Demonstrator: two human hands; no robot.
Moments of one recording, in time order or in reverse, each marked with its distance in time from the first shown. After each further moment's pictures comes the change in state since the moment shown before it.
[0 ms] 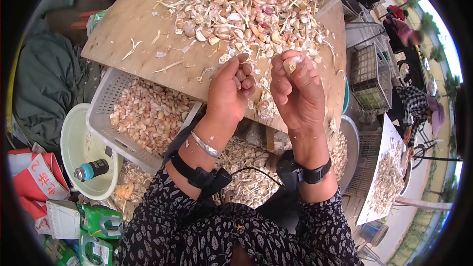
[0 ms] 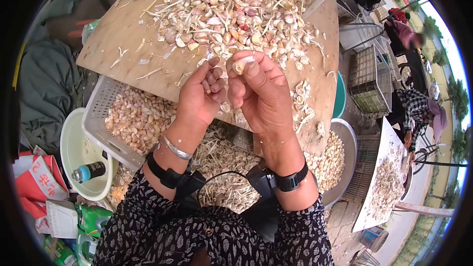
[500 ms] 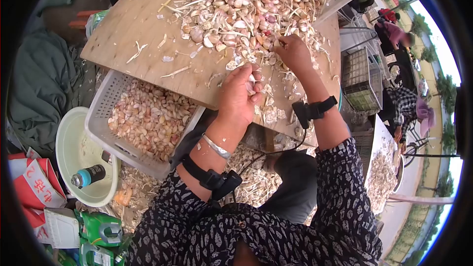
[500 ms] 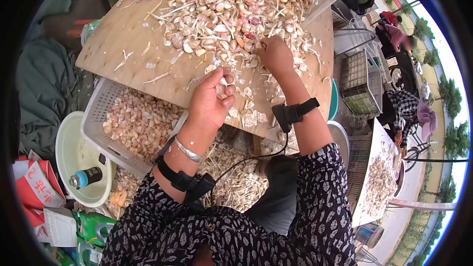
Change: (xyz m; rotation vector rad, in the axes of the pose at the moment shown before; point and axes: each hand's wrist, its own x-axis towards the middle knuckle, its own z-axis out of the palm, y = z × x) left_hand 0.005 0.006 -0.005 -0.009 -0.079 -0.064; right_hand 0.117 -0.001 -0.110 -1.980 0.193 -0.301
